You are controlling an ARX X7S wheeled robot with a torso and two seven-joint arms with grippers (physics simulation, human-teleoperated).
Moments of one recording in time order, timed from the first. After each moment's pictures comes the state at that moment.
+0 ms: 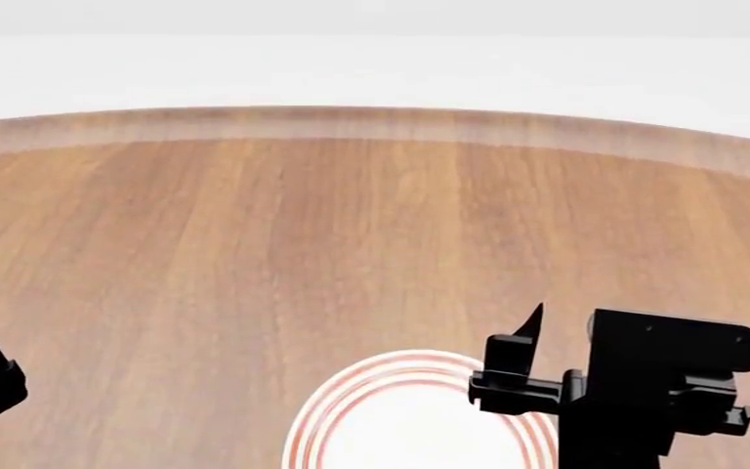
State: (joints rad) left arm -0.33 -0.07 -0.15 0.22 -0.22 -0.62 -0.62; right arm 0.41 0.21 -0.04 -0.16 0.25 0.67 0.25
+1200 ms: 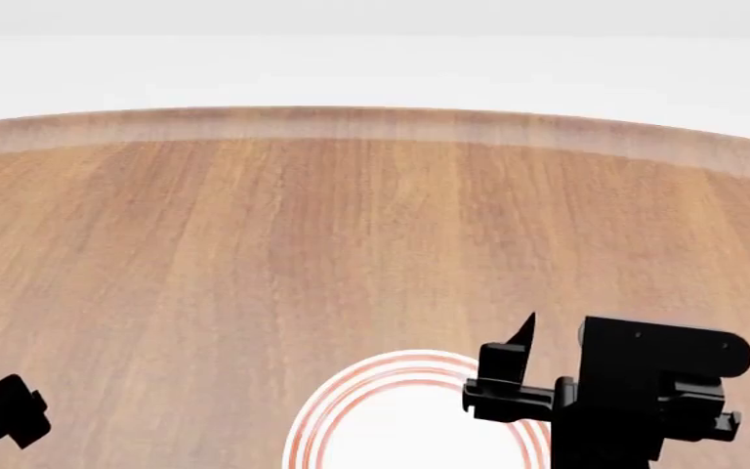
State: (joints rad) left arm -0.62 -0.15 -0.18 -0.65 -0.32 -0.37 -0.57; right arm 0.41 0.22 -0.07 -0.12 0.27 0.63 0.27
